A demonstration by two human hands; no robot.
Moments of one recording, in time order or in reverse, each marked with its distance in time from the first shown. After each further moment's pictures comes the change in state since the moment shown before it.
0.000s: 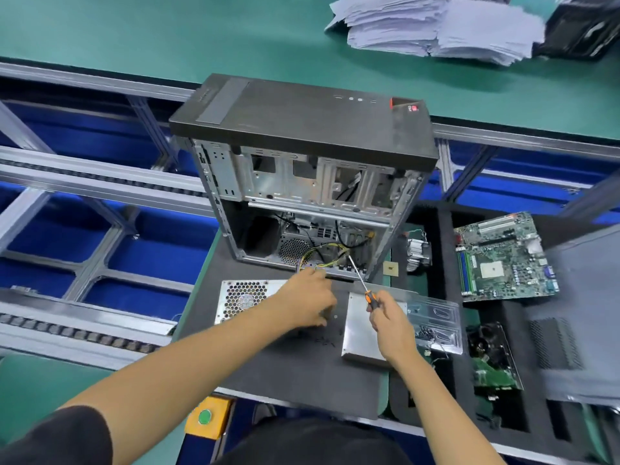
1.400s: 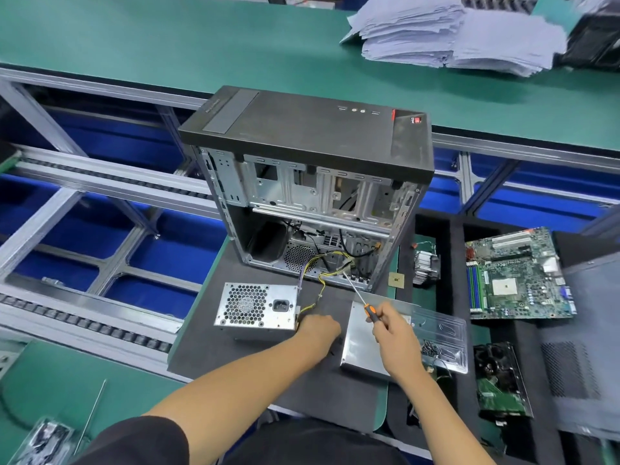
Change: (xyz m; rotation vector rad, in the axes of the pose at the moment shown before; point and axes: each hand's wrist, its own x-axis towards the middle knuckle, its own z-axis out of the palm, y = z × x) left_hand 0.039 0.061 0.047 -0.279 -0.462 -0.405; right_hand -0.004 0.001 -0.015 -0.061 -0.028 -0.004
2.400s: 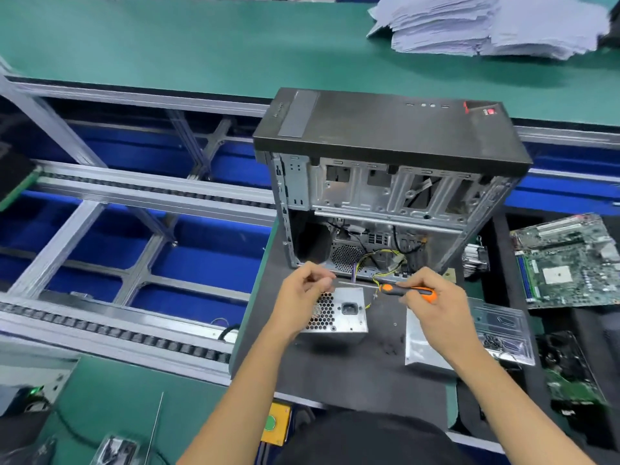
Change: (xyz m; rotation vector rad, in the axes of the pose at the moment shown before) left_hand -0.105 -0.158 -0.004 -1.631 0.687 0.128; right_hand -0.025 -0.139 0.020 0.355 0.082 -0.187
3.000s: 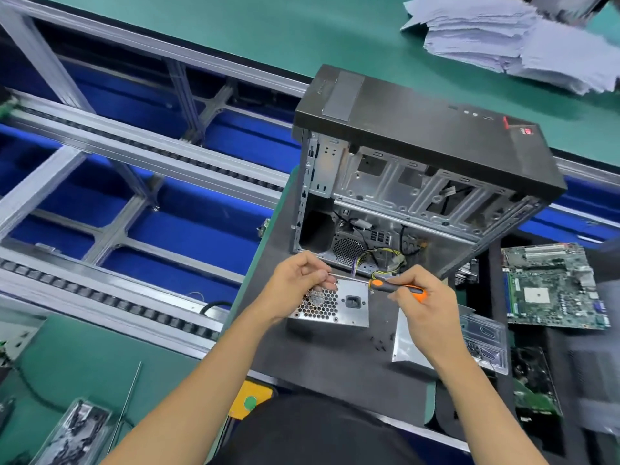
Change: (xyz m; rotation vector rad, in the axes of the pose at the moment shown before) left_hand -0.003 -0.005 -0.033 -0.277 -0.124 -0.016; right_hand -0.006 -0.032 0.036 -0.052 -0.021 -0.049
